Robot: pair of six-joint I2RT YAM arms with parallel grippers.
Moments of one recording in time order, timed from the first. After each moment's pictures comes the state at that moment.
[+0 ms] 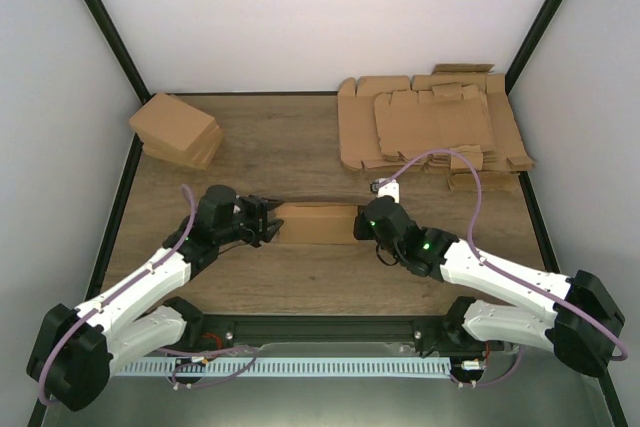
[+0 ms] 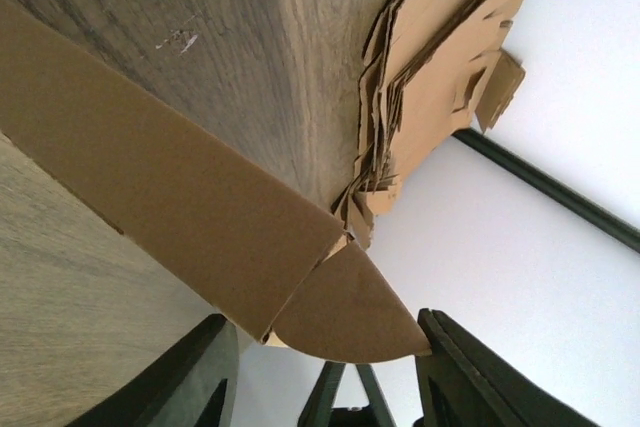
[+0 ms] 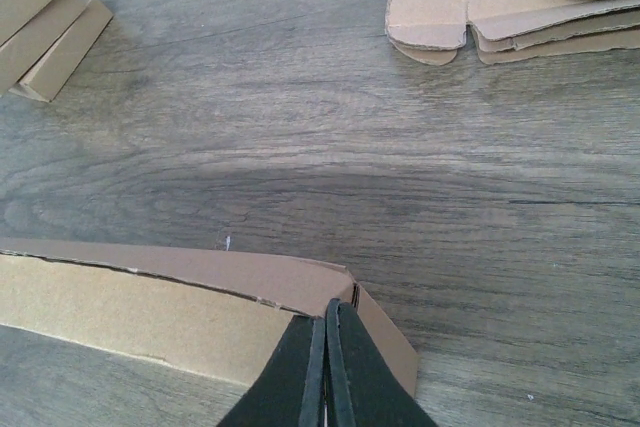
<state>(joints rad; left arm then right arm) -0.54 0.98 0.49 -0.05 0.32 -1.87 0.91 1.08 0.63 -0.22 0.37 0.71</state>
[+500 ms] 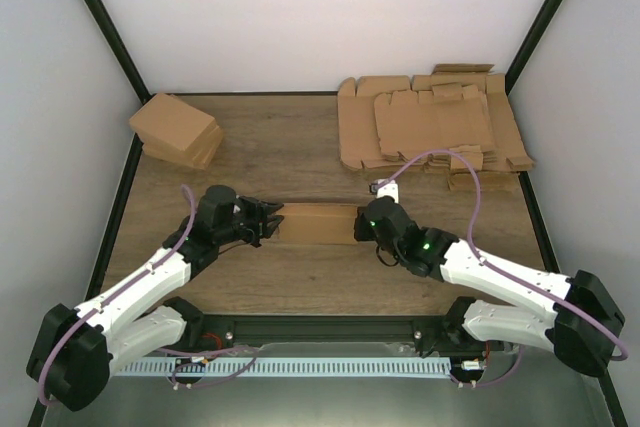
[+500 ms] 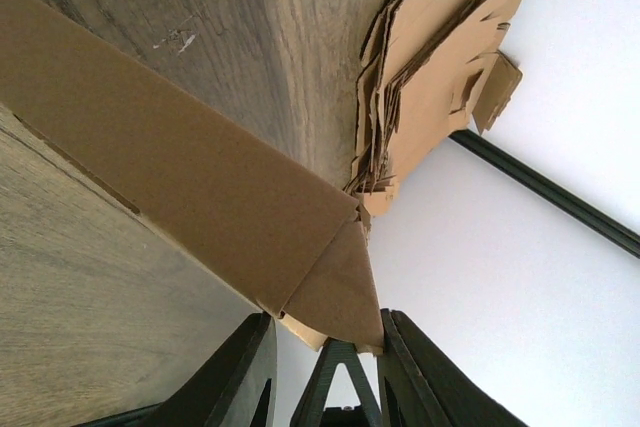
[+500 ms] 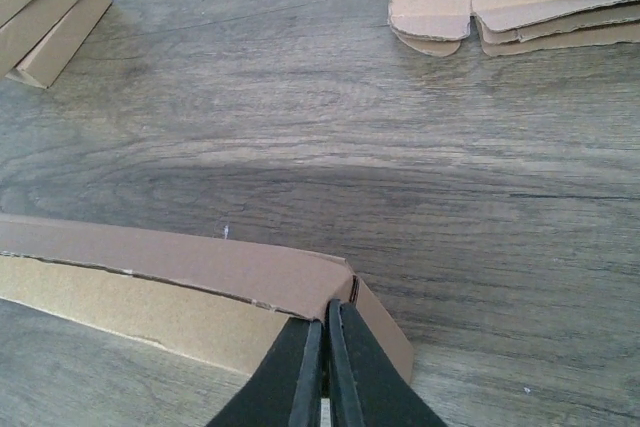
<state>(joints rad) -0.54 0.98 0.49 -0.04 0.32 -1.87 0.91 1.08 0.63 -0.22 0.36 0.69</state>
